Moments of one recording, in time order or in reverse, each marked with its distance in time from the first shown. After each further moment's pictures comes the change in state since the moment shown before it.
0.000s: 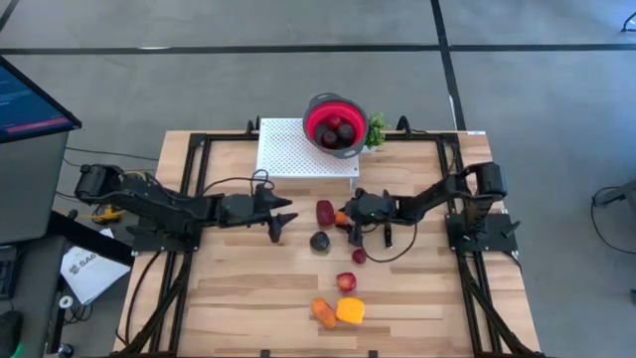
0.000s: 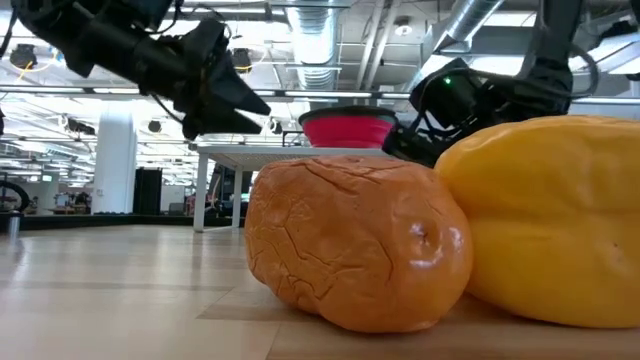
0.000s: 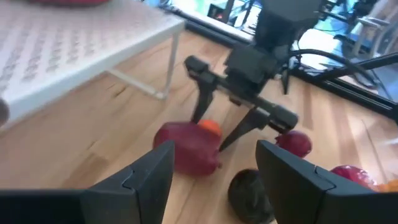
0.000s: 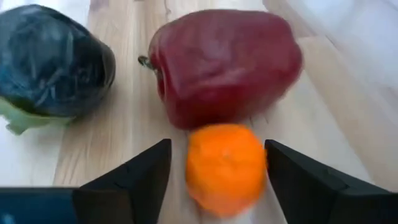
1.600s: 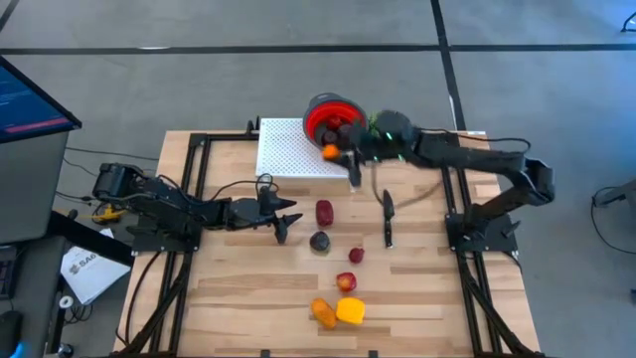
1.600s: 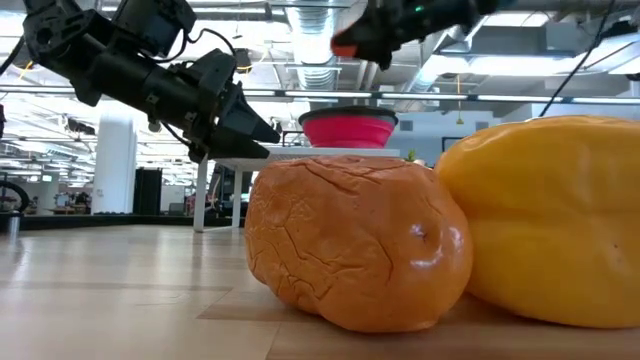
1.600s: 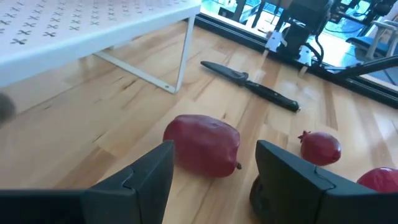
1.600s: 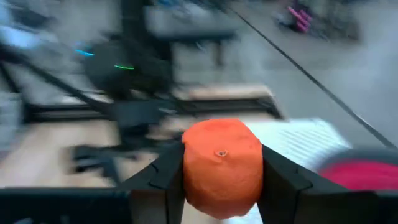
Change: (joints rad) left arm 0.009 0.187 -0.043 0.239 -0.025 0.017; right arm -0.289 -0.384 0.592 -0.640 -0.328 -0.152
